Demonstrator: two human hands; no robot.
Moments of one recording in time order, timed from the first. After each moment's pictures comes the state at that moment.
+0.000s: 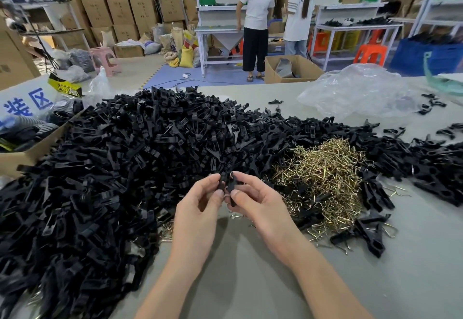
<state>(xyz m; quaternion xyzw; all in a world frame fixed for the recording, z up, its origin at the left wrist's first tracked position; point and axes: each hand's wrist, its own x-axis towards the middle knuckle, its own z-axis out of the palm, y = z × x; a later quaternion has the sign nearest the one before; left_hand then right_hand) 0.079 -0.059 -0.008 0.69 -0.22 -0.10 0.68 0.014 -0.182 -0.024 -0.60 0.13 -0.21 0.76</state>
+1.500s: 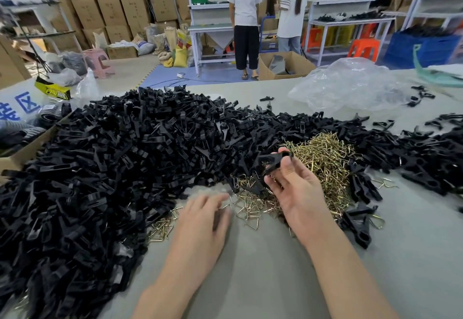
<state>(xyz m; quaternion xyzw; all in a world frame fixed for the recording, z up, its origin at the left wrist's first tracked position) 0.066 -0.058 -0.026 0.85 -0.41 0.05 0.32 -0.019 -0.230 -0.001 -0.37 0.15 -0.33 0.85</state>
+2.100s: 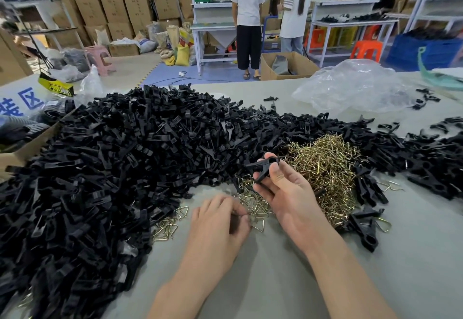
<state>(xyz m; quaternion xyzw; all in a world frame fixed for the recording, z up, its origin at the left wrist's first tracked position) 0.058 -0.070 -0.029 0.84 -0.43 0.04 0.34 -0.006 -0.217 -0.003 -0.40 0.13 -0.28 0.86</state>
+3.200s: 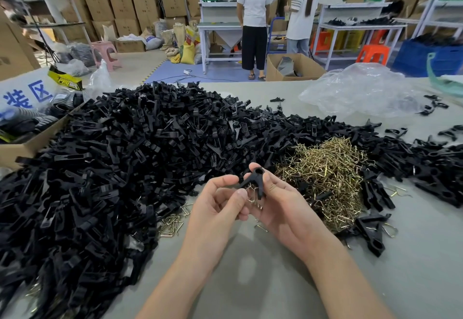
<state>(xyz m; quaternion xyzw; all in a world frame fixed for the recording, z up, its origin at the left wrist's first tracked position) 0.055 -0.066 0.000 0.58 -0.23 -0.22 0.75 0.001 -0.205 -0.017 -0.38 0.07 -0.14 0.91</state>
